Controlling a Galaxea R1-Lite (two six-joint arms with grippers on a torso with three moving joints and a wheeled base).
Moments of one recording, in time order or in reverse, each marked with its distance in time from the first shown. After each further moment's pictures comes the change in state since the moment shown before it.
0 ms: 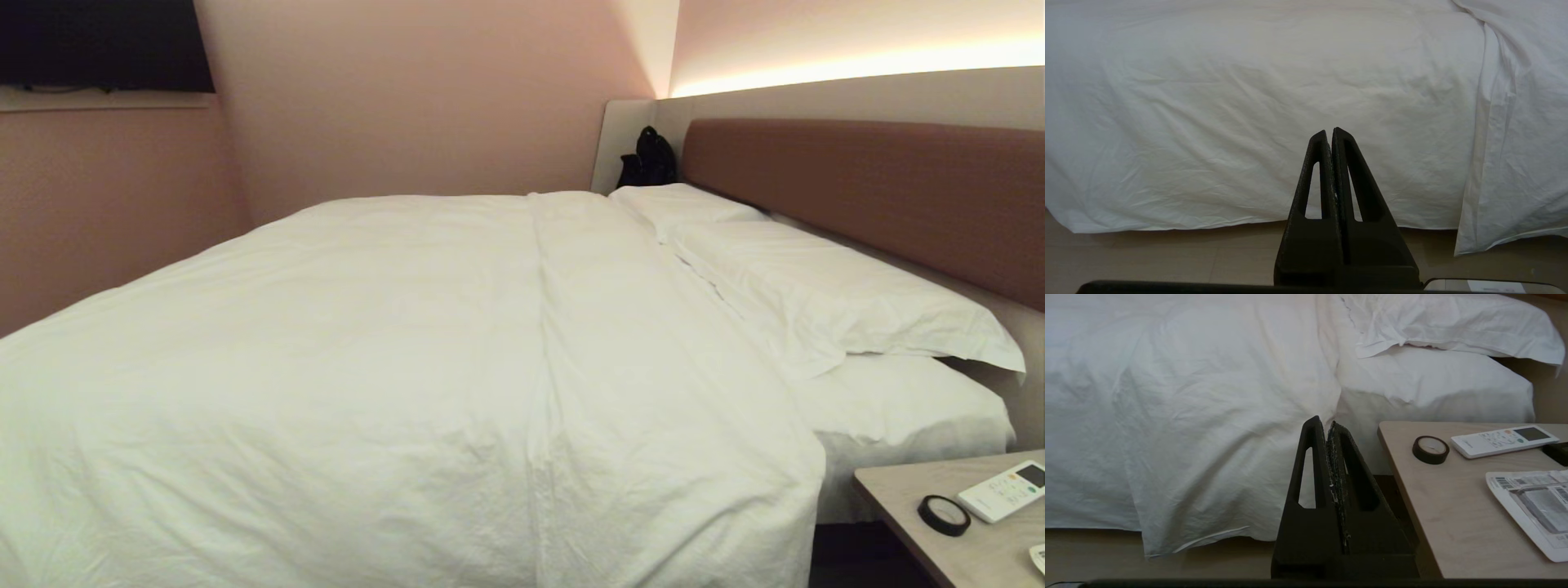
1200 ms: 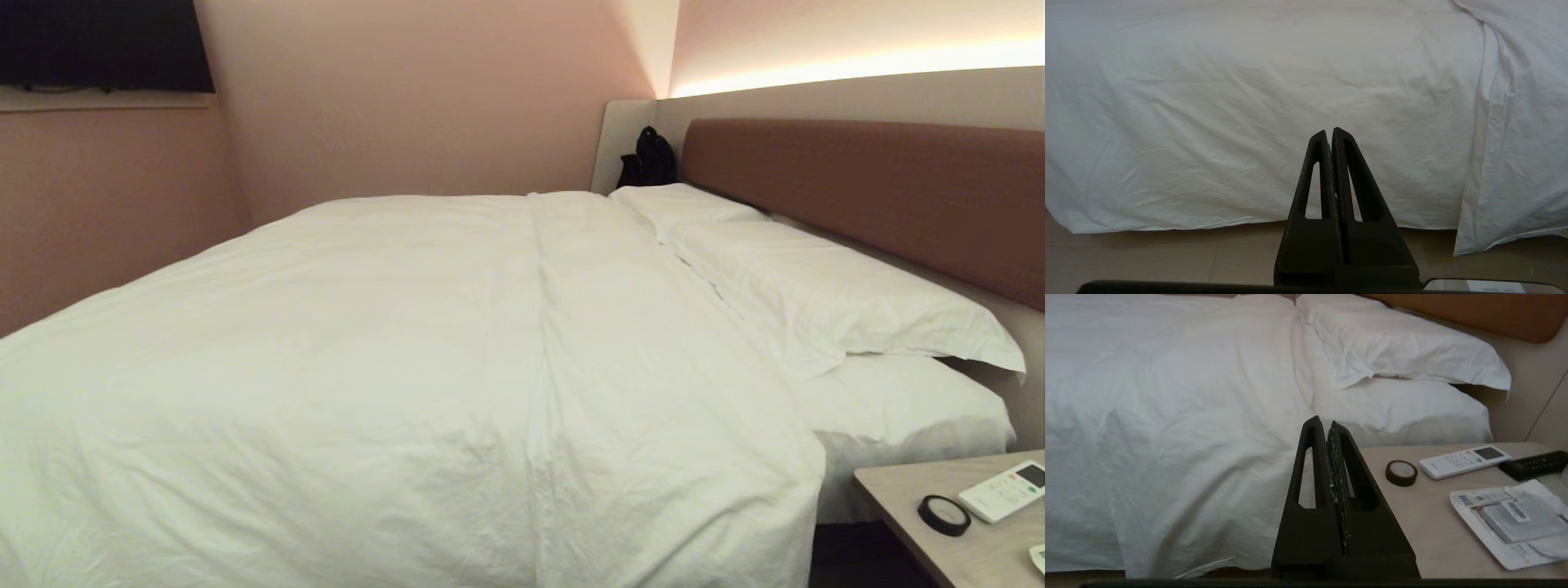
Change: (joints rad) left arm 0.000 0.000 0.000 0.000 0.000 -0.001; right arm -0.001 0.001 -0.122 0.034 -0.069 -0.005
